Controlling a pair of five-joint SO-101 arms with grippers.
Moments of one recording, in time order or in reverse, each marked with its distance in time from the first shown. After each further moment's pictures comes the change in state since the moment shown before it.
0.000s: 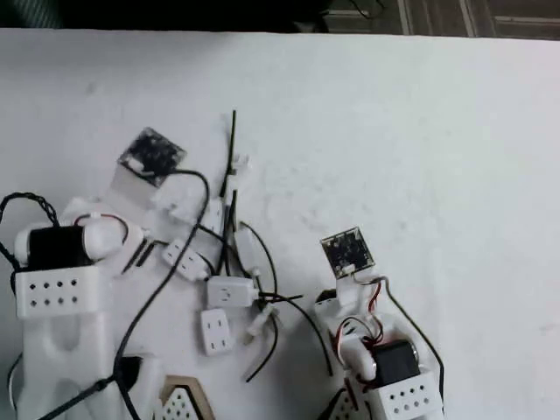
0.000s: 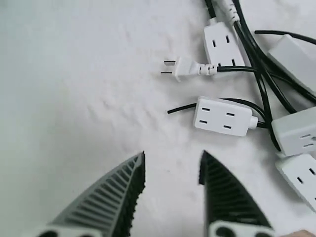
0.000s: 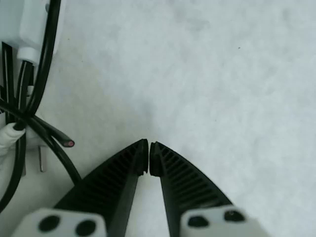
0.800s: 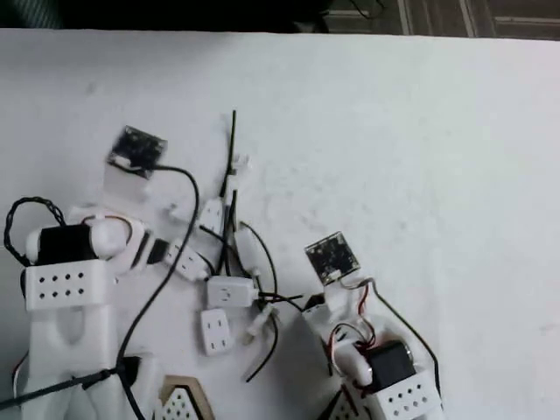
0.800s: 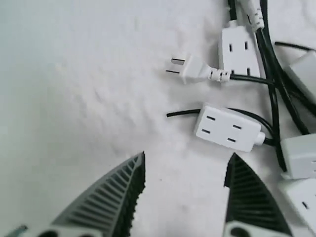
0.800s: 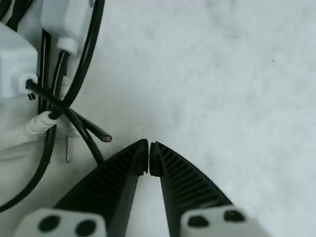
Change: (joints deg) left arm -0.8 1.3 9.1 -9.4 3.2; right arm -6.7 0.0 0.0 0.2 0.0
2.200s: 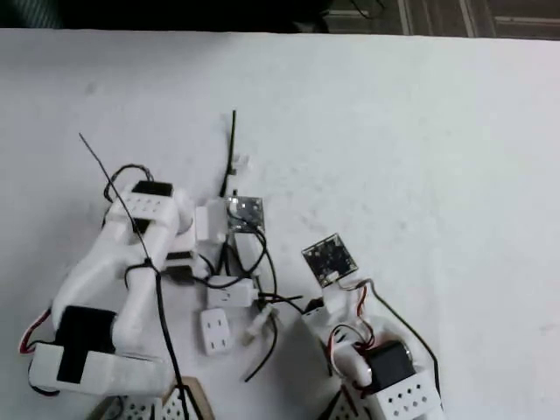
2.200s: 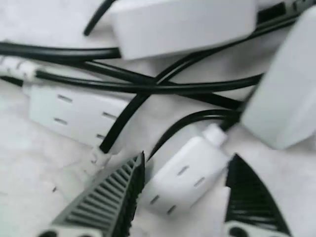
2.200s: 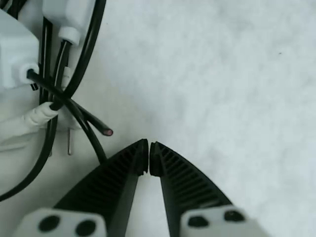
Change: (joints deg) left arm 13.9 39.8 -5.2 -15.5 -45.1; right arm -0.5 0.0 0.0 1.3 0.0
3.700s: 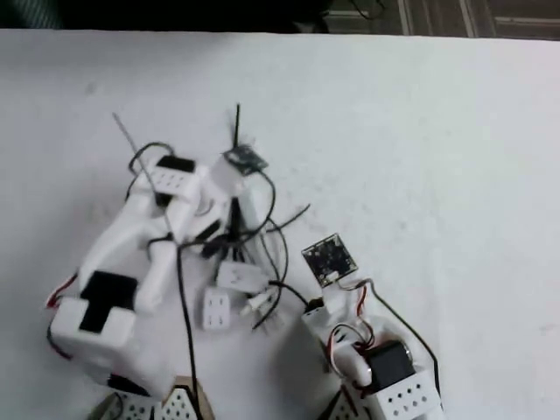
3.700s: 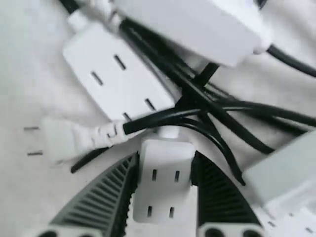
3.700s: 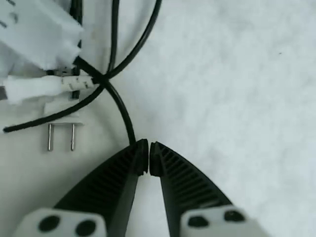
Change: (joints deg) left arm 6.2 18.5 -21.6 8.6 43.8; right arm 0.0 0.0 0.0 0.1 0.0
